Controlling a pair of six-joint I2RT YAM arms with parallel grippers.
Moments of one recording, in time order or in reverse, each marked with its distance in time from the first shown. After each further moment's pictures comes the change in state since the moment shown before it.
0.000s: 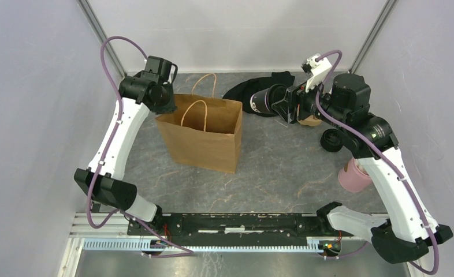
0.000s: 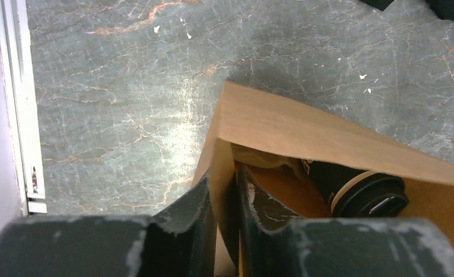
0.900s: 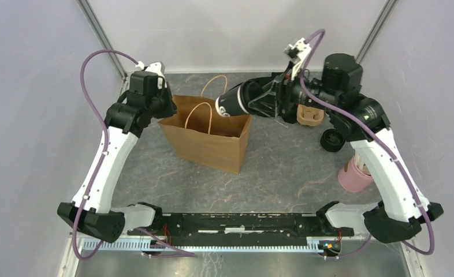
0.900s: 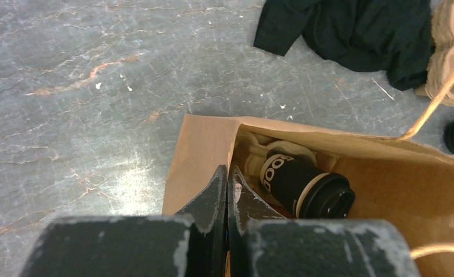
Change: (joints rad) left arm 0.001 -0.260 -0.256 0.321 0.144 0.002; right arm 0.054 0.150 0.232 0.023 -0.346 0.097
